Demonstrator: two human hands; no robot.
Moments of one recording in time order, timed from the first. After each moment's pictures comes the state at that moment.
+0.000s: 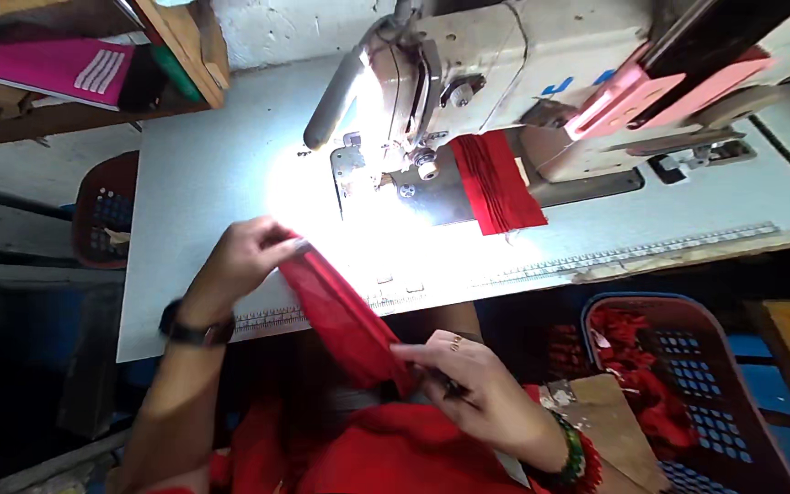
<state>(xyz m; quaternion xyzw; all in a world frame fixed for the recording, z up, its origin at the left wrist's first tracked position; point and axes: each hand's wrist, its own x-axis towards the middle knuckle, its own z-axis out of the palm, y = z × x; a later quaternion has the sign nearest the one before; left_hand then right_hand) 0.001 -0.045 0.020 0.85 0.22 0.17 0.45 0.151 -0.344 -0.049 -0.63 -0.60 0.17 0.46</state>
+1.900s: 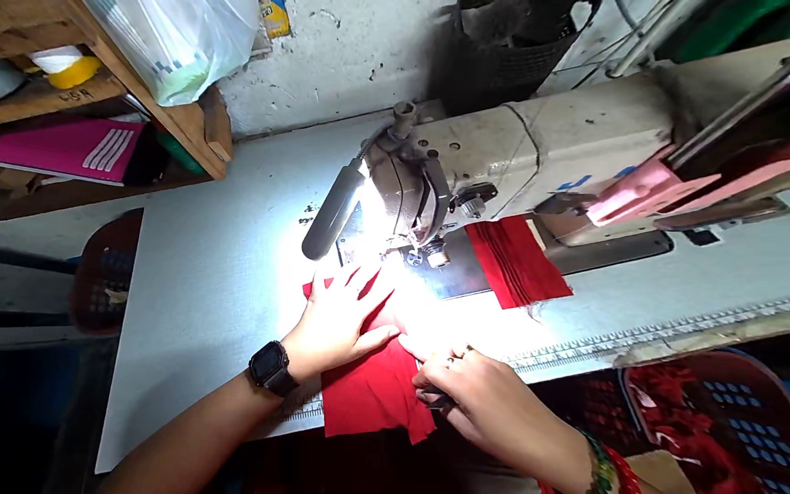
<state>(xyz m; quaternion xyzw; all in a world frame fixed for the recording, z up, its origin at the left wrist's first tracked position) 0.101 -0.049 -0.051 0.99 0.06 0.02 0.09 0.215 -0.286 -0.061 -0.71 -0.66 0.03 0.23</state>
